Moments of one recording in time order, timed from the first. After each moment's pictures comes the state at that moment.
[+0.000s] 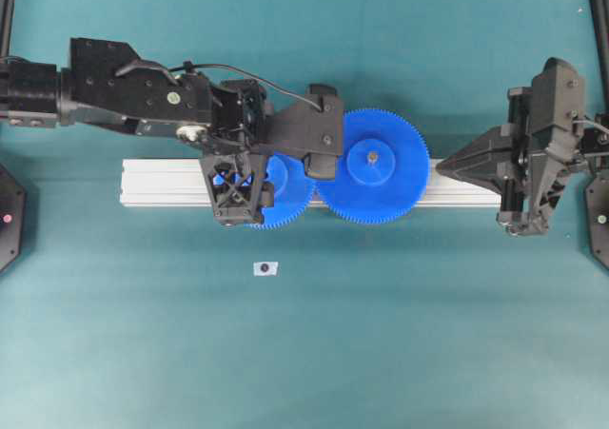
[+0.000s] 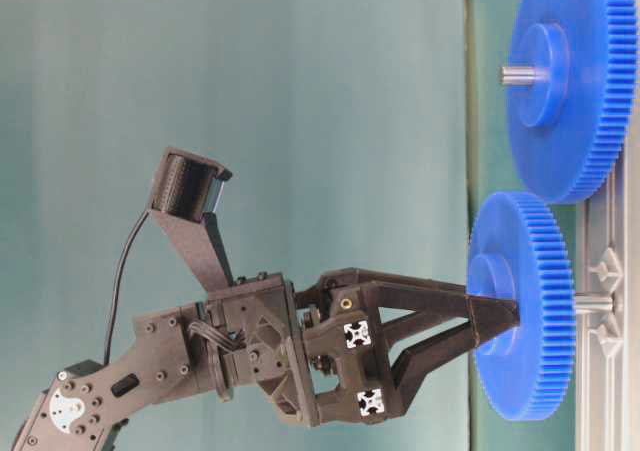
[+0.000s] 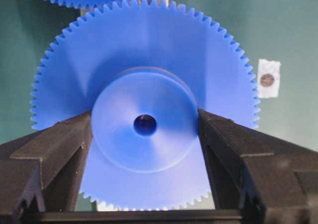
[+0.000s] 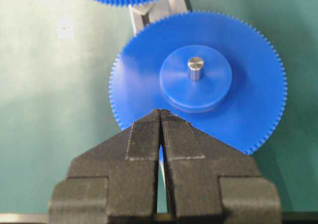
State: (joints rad) left arm 0.11 0.10 0.26 0.02 0.88 0.12; right arm -0.11 -0.61 1.12 0.04 0.04 0.11
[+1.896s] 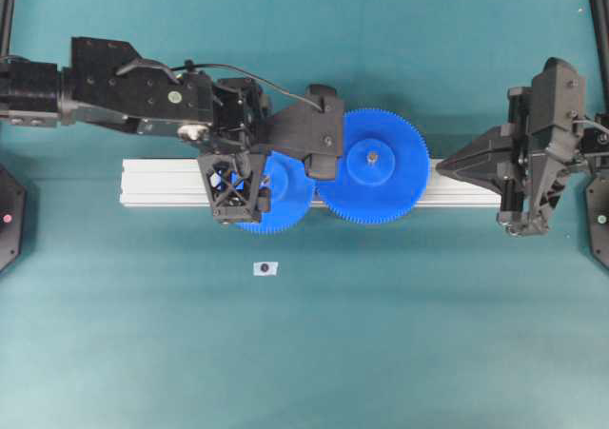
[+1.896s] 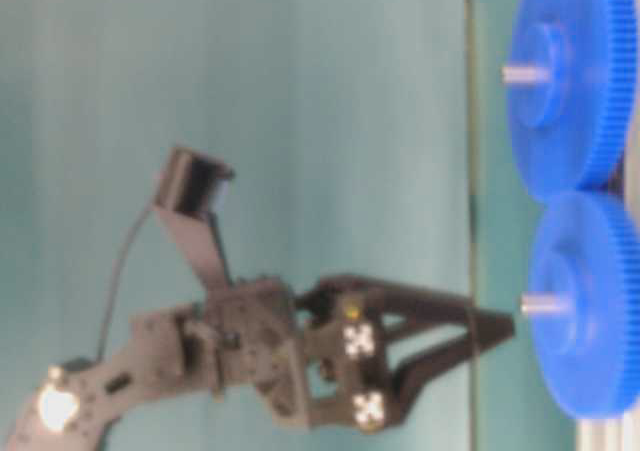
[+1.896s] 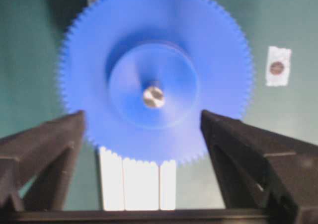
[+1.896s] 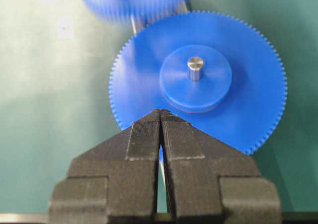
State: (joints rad) left arm 0.10 0.11 0.24 0.02 0.93 0.11; right arm -0.11 -0.61 1.12 0.04 0.04 0.11
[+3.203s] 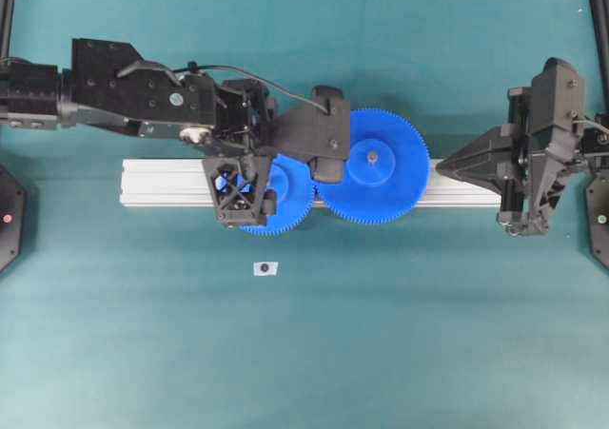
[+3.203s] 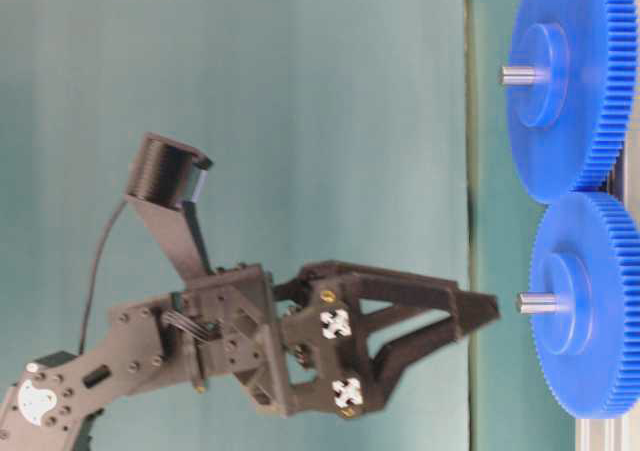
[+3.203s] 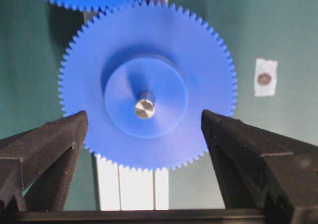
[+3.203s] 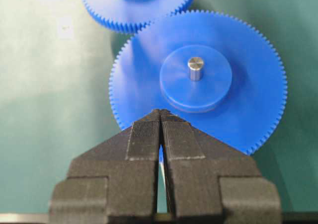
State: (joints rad) left arm 0.09 0.10 0.21 0.02 0.93 0.10; right arm -0.11 -0.61 1.12 0.04 0.04 0.11
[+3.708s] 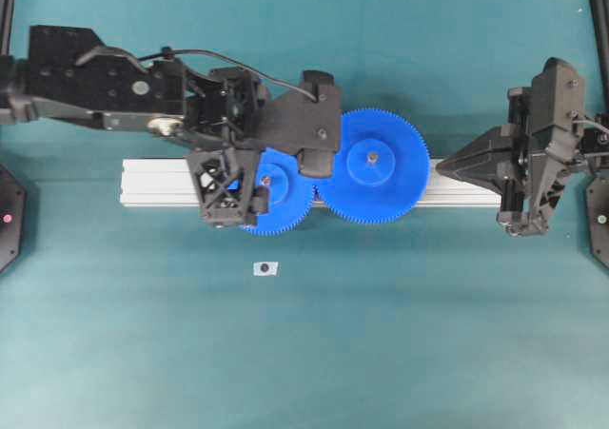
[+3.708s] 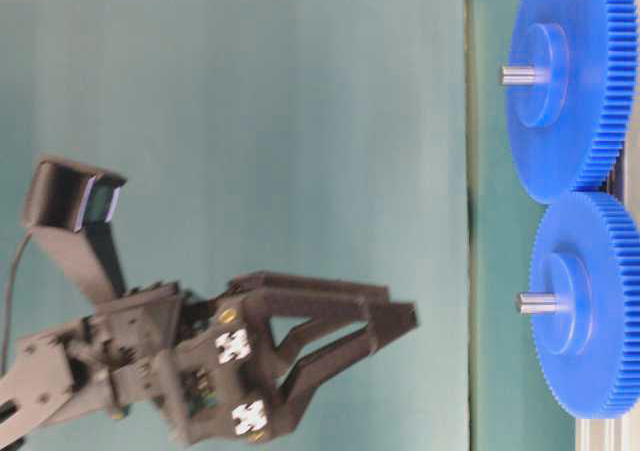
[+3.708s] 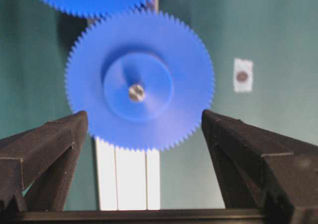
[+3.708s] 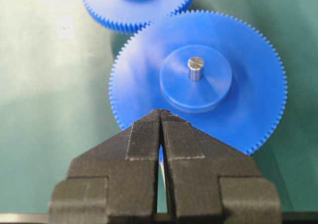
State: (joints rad) left arm 0.06 0.00 0.18 0.02 1.00 0.08; right arm -0.11 -0.61 1.12 0.04 0.04 0.11
